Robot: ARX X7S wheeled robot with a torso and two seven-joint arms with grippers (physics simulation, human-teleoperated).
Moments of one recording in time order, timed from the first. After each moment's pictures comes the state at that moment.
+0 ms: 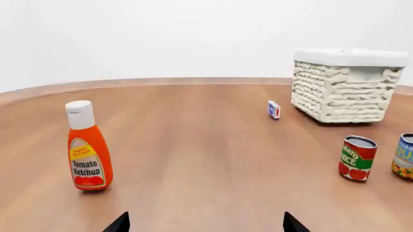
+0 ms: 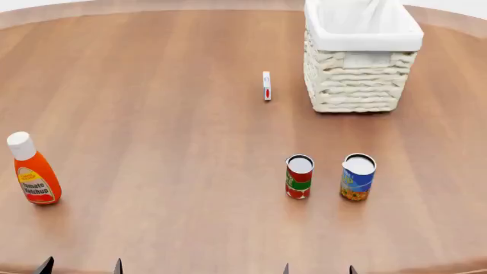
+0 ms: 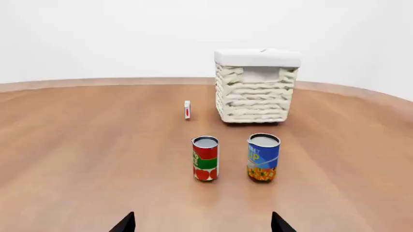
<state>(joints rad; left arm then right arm) 0.00 0.00 0.00 0.00 0.00 0.00 0.00 0.00 0.00 0.00 0.00 0.00 0.00 0.00</state>
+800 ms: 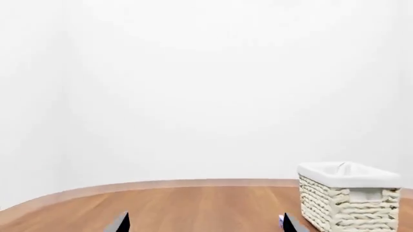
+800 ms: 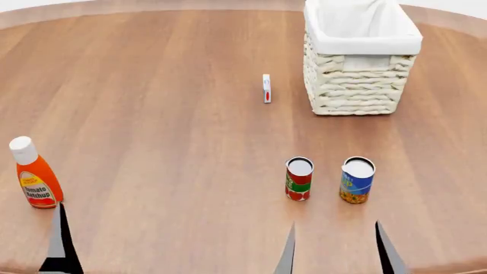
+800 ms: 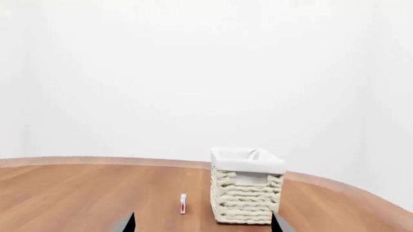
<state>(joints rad) 0.08 -0.12 0.05 0.51 -0.06 -0.04 -0.13 -0.11 0.11 -0.08 -0.53 0.01 0.11 0.10</state>
